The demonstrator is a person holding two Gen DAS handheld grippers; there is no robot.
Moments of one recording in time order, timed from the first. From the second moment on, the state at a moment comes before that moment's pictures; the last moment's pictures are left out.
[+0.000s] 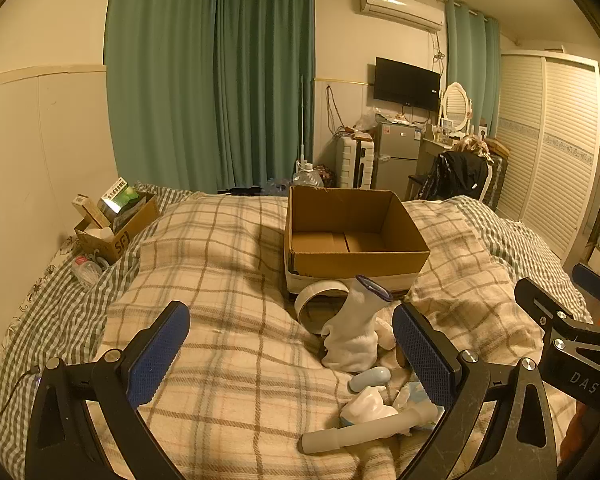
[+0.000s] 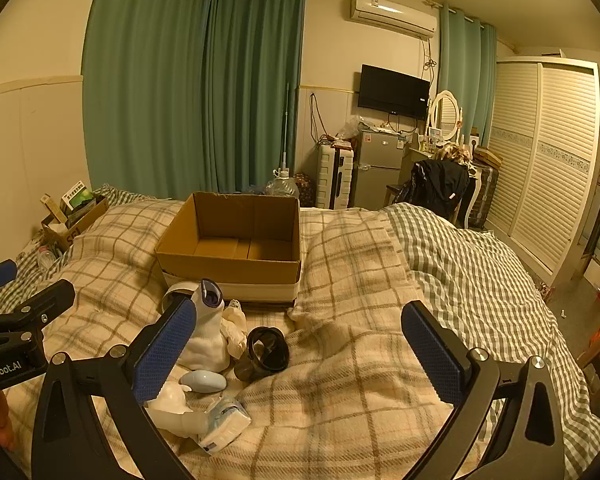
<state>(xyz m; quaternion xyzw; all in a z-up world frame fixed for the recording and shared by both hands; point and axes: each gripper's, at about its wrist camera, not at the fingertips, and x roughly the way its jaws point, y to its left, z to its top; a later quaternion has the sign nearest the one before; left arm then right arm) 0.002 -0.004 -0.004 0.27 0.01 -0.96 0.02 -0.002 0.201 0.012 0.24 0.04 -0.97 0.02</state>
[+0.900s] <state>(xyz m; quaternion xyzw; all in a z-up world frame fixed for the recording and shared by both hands) -0.007 -0.001 -0.009 0.28 0.01 -0.96 0.02 -0.011 0.204 0.029 0.23 0.06 -0.97 0.01</state>
